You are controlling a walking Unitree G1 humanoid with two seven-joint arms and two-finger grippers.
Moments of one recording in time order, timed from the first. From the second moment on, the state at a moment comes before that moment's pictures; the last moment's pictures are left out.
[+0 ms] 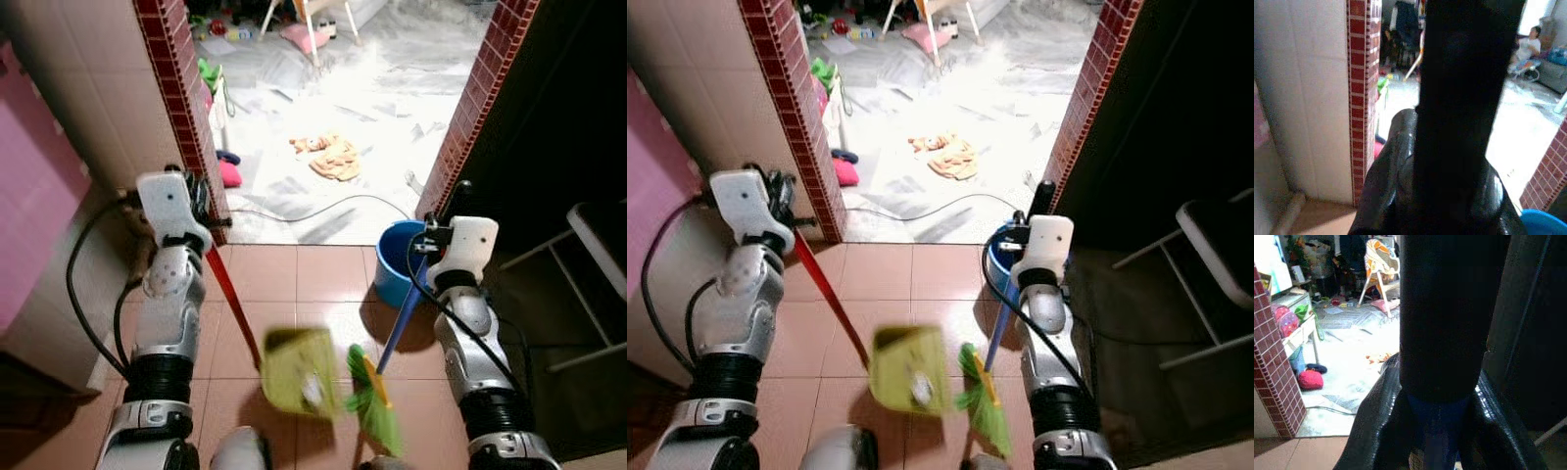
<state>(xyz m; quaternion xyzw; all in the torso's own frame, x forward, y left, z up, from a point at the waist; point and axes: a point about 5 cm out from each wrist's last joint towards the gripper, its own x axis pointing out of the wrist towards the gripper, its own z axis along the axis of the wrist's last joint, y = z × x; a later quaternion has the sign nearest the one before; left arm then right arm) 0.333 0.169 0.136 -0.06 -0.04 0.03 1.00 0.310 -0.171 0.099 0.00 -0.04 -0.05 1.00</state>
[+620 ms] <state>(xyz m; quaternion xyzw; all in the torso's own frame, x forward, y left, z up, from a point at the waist) 0.340 0.179 0.154 -0.10 -0.07 0.07 0.99 0.320 -0.169 0.107 0.02 -0.04 -0.04 1.00</state>
